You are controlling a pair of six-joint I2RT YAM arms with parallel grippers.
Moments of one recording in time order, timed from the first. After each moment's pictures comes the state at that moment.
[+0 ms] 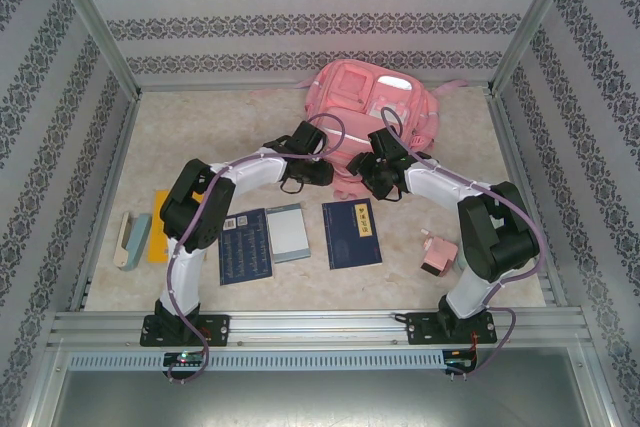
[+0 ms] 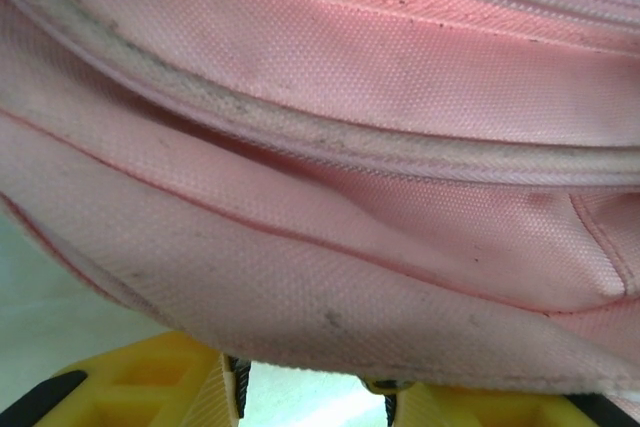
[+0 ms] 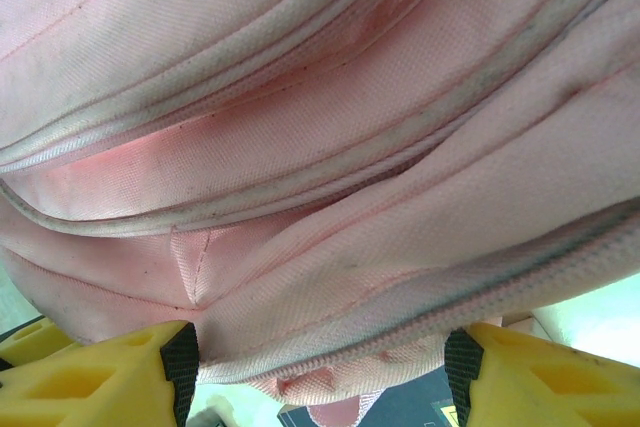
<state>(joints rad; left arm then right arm) -0.56 2.08 1.48 -0.40 0.13 -0.40 0.40 1.69 1.05 -0.36 -0.15 1.12</state>
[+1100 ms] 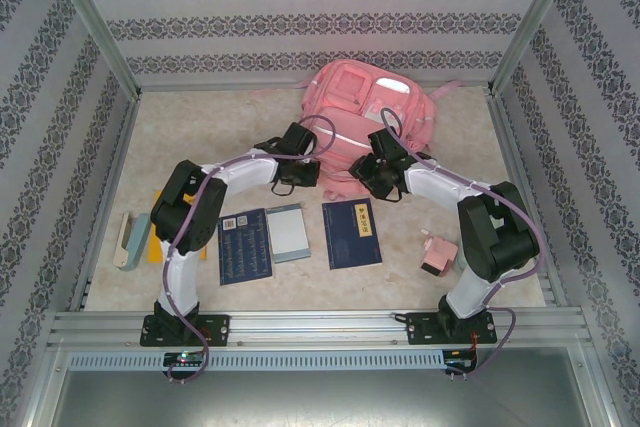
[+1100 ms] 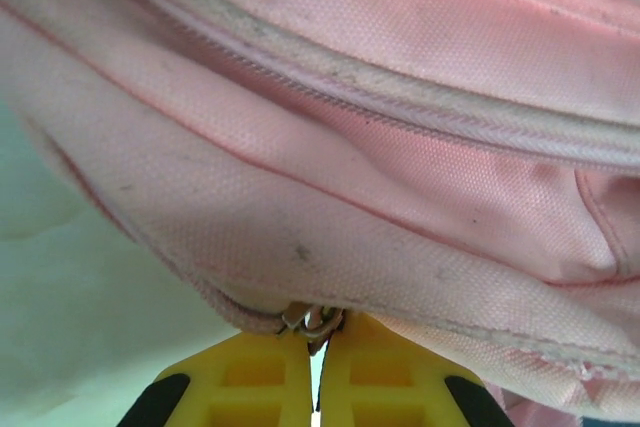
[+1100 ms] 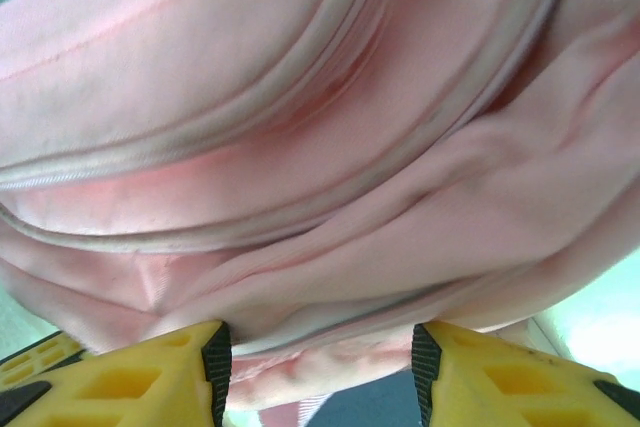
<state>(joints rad) -0.51 2.02 1.39 -0.41 0.12 -0.39 0.39 1.69 1.04 -0.36 -0.15 1.12</state>
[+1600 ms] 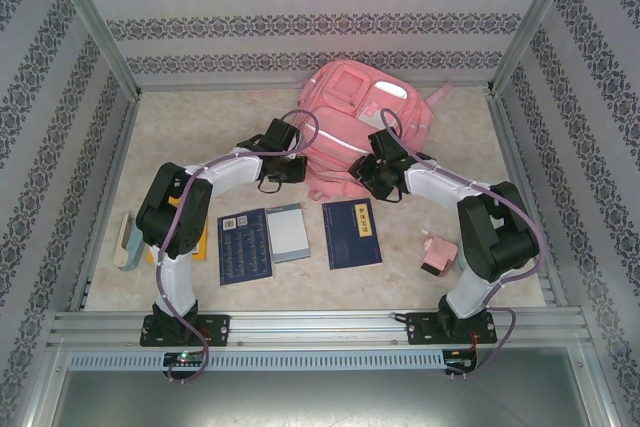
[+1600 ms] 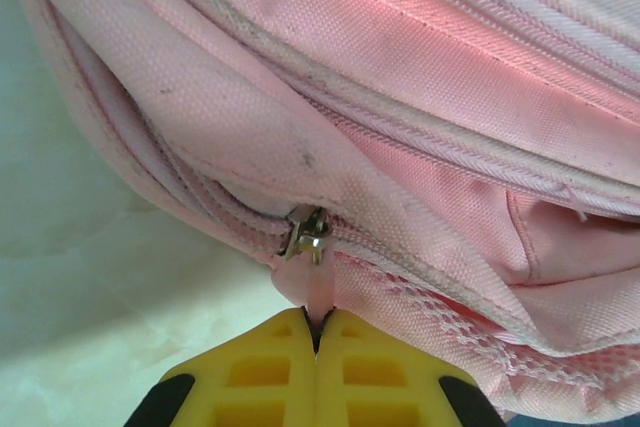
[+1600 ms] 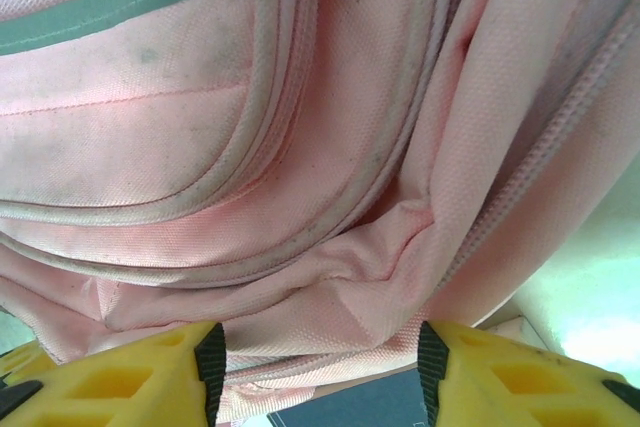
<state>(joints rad) -0.45 1.95 1.32 -0.39 0.19 -0.38 0.40 1.69 1.04 -0.35 -0.15 1.12</state>
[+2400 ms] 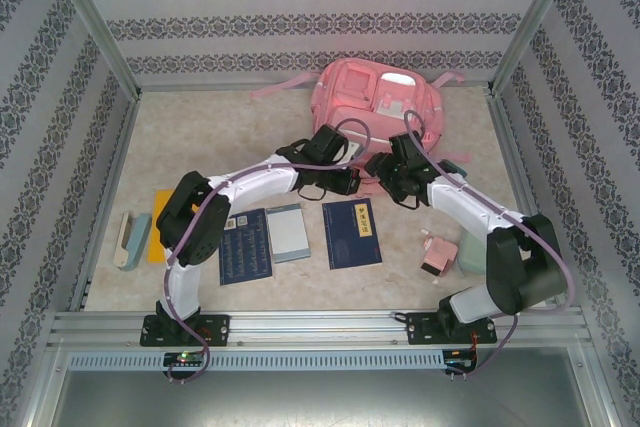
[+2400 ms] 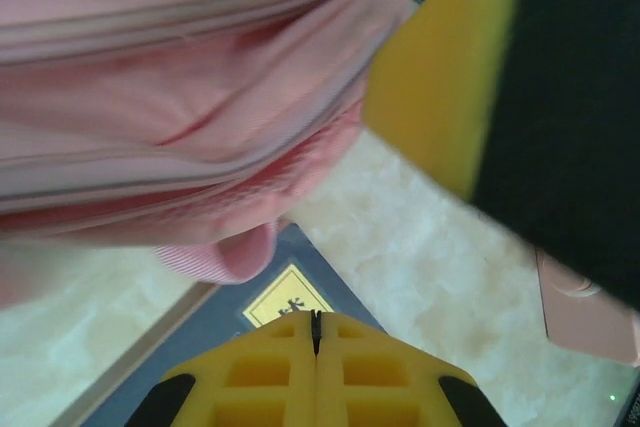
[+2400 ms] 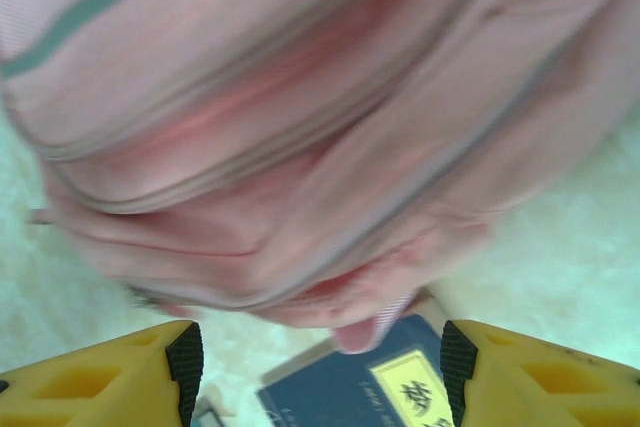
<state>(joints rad) -0.70 1.99 1.50 -0.40 0.35 -0.37 0.34 1.47 0.91 -0.37 -0.08 1.07</state>
